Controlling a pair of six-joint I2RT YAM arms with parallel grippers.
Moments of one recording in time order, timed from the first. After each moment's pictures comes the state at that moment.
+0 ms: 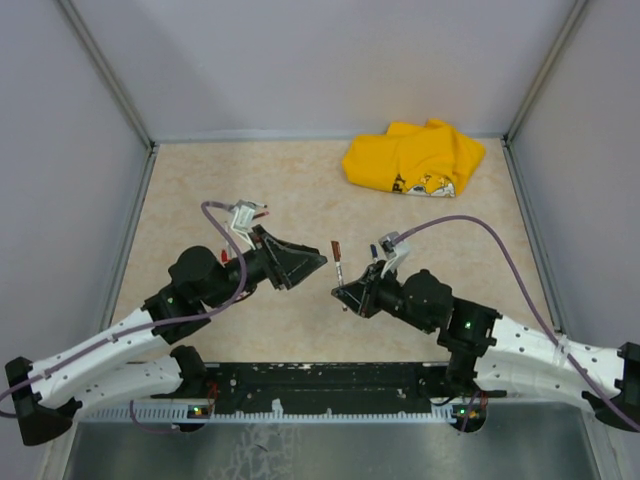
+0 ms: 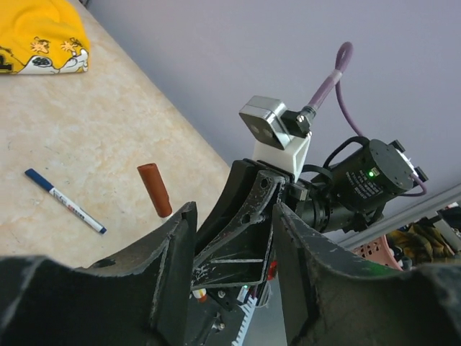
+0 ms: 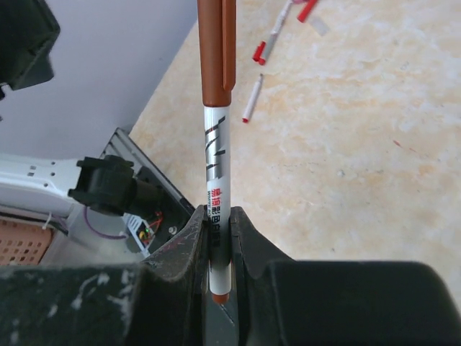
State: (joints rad) left arm -1.00 0.81 0.74 0.19 0.05 -0.72; right arm 1.14 0.70 0.57 -0.05 0.19 0.69
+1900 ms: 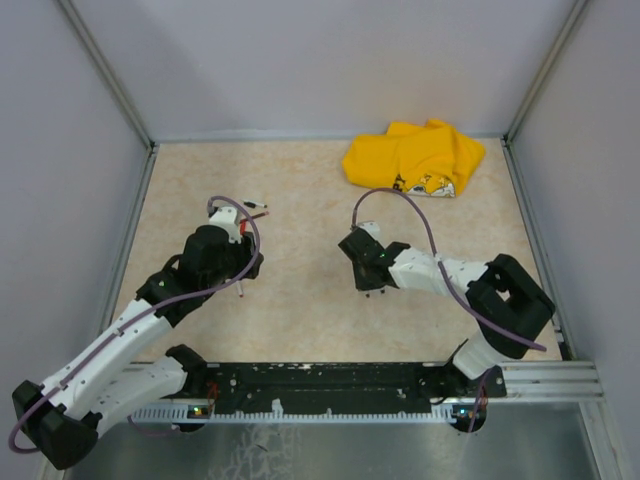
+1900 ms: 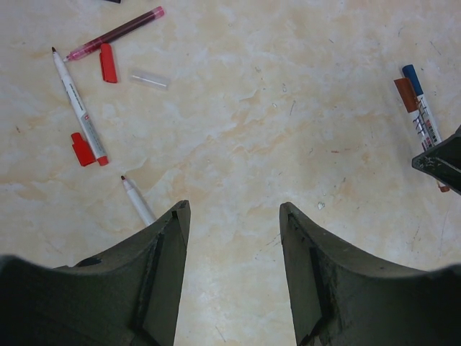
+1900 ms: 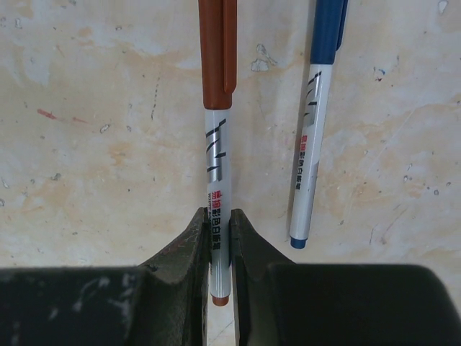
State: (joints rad) left arm -0.63 0.84 0.75 -0.47 -0.25 -0.35; right arm 0.80 1.54 0.86 -0.46 0.28 0.57
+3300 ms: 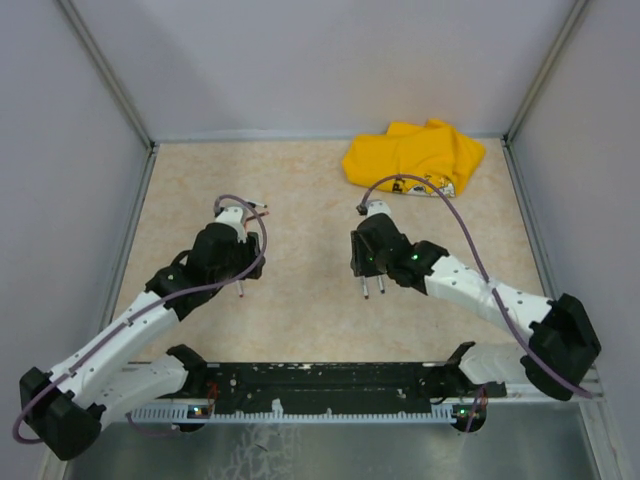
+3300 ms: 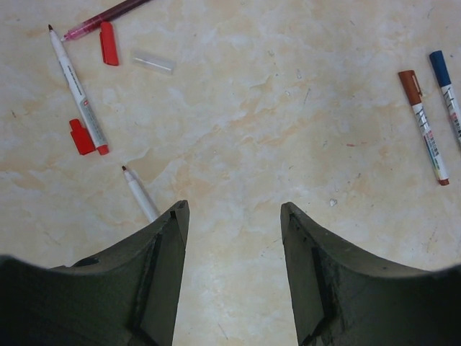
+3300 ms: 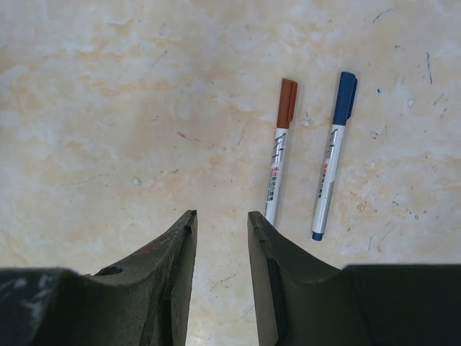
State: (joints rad) left arm -0.63 0.90 0.75 -0.47 -0.26 -0.37; right arm 0.79 1.29 0.90 -0.45 0.21 0.50
